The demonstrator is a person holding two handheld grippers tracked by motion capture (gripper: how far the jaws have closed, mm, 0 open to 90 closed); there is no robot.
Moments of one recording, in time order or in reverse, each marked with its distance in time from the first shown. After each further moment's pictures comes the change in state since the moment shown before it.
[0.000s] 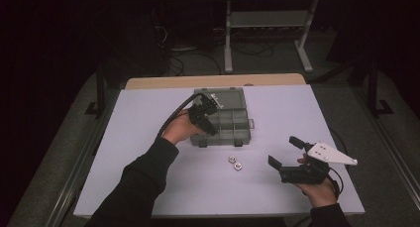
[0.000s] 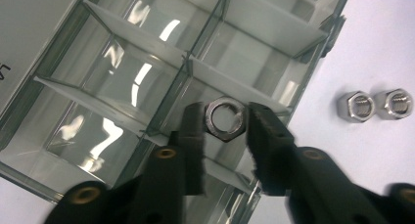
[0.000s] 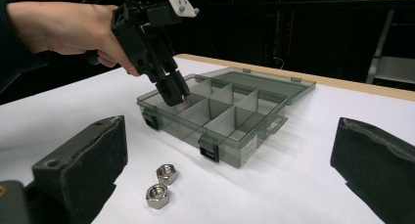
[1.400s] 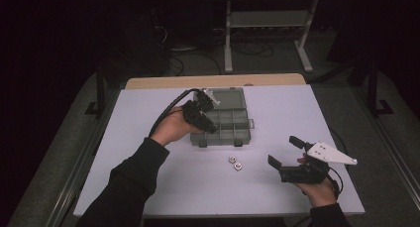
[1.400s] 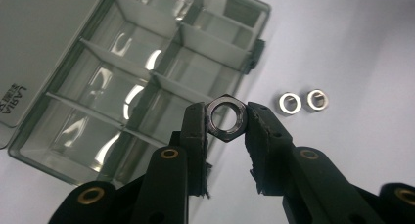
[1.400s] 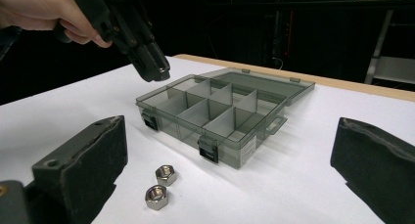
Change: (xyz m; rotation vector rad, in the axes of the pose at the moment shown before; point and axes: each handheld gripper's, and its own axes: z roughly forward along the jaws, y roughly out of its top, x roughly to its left) left arm -0.019 -0.003 -0.044 -0.065 -0.027 0.065; right arm 0.000 0.000 0.001 0.000 -0.002 -0.001
